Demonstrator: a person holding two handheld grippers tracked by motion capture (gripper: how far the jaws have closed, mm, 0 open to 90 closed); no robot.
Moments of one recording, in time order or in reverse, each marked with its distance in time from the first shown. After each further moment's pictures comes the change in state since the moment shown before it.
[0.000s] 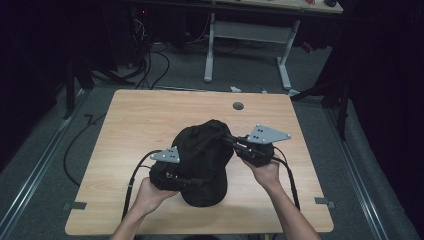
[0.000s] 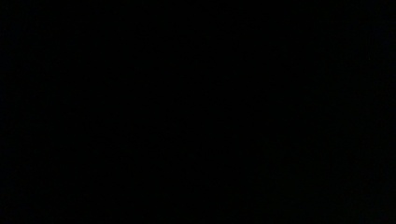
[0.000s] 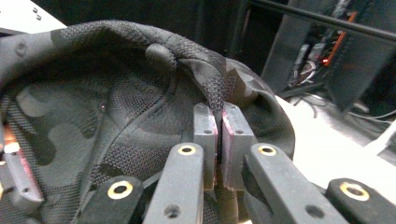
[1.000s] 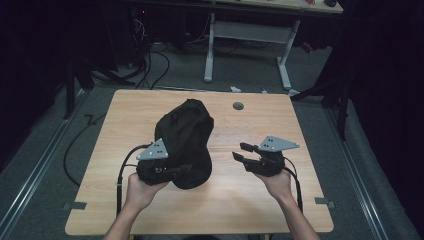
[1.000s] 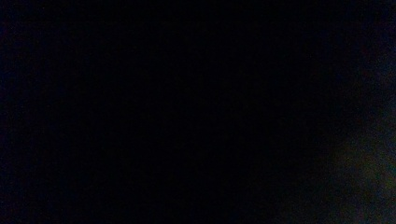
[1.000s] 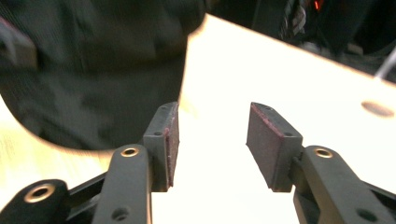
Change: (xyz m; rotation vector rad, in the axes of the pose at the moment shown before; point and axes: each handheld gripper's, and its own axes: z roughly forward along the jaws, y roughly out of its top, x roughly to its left) left arm -0.009 0.020 -0.022 -0.182 0.143 0.157; right arm -0.010 -0.047 -0.020 0.137 -0.049 0.135
